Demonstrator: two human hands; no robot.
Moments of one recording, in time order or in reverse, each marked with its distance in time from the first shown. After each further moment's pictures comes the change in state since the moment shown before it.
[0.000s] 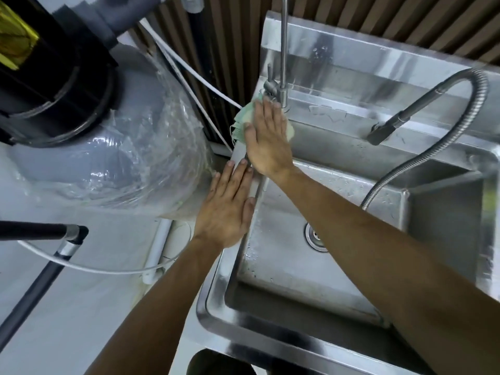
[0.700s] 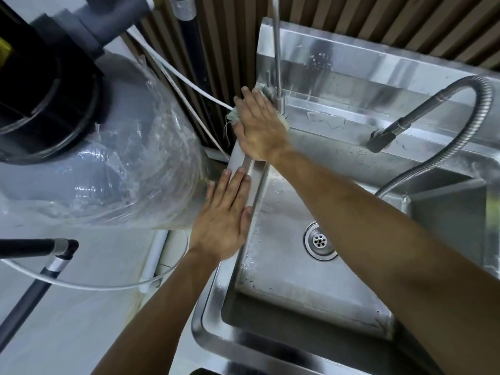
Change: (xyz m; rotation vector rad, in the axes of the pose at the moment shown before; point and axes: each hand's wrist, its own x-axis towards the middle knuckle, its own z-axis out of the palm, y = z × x) left_hand 0.002 -0.001 0.002 0.046 0.025 0.012; right_hand 0.049 0.002 -0.007 -0.333 -0.053 -0.161
